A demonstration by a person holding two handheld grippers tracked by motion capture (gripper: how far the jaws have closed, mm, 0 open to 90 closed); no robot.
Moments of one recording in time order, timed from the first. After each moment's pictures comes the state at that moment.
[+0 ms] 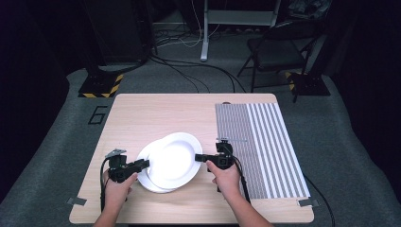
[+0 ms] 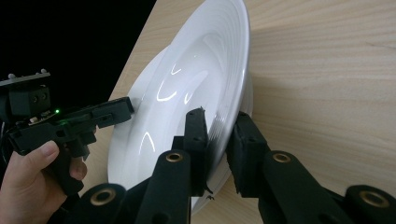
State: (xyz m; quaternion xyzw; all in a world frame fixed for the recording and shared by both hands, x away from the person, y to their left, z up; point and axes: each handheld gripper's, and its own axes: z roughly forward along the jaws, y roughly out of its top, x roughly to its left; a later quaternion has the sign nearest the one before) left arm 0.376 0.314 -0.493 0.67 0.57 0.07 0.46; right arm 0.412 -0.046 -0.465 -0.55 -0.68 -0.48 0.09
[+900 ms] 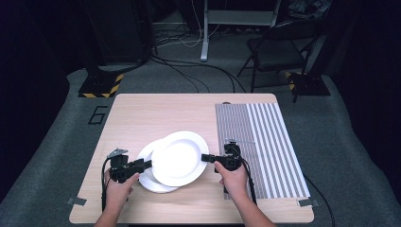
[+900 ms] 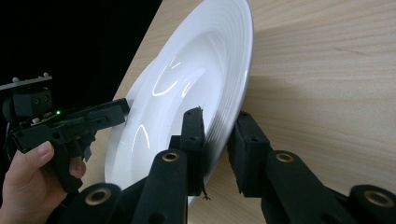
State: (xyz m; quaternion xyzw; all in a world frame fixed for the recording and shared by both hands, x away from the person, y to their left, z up) left arm 0.375 0.307 -0.490 0.68 0.57 0.08 0.46; right arm 0.410 -0.070 -0.474 -0.55 -0.66 -0.50 0.09
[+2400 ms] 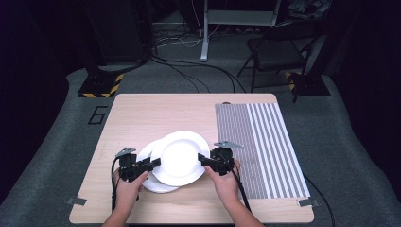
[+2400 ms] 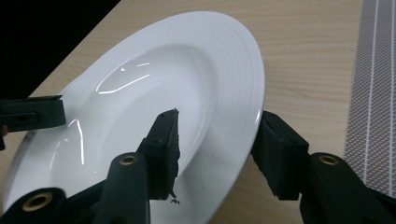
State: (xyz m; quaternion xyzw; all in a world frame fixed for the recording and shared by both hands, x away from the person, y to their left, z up) left arm 0.378 0.280 -0.488 0.66 0.57 0.07 0.48; right arm 0.395 -0.037 -0.469 -0.52 -0.71 -0.46 -0.11
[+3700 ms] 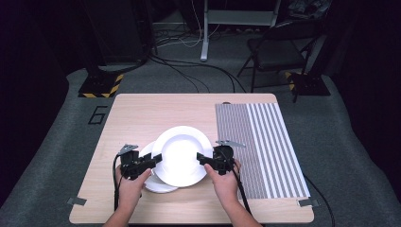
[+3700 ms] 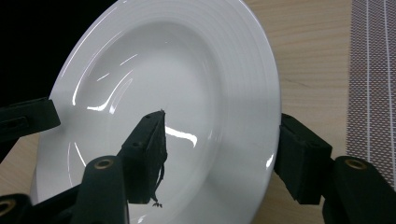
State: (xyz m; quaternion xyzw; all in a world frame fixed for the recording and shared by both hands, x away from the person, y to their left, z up) left arm 0.373 0.264 -0.462 0.66 0.58 0.11 0.47; right arm 0.394 -0.039 -0.460 -0.57 -0.68 -0.46 -0.07
